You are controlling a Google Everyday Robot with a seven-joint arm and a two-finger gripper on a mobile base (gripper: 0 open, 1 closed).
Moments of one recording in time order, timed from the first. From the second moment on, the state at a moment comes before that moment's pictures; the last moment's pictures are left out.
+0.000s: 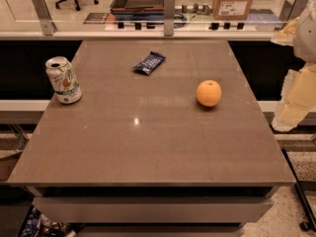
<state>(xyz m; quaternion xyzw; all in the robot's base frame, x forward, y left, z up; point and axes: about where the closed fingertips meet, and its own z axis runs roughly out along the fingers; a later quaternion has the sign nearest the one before) 0.438 -0.212 0.993 -0.60 0.78 -0.05 0.18</state>
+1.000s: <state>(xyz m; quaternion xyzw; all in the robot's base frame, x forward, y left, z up) 0.492 -0.209 0.956 -0.56 0.80 0.01 0.23</state>
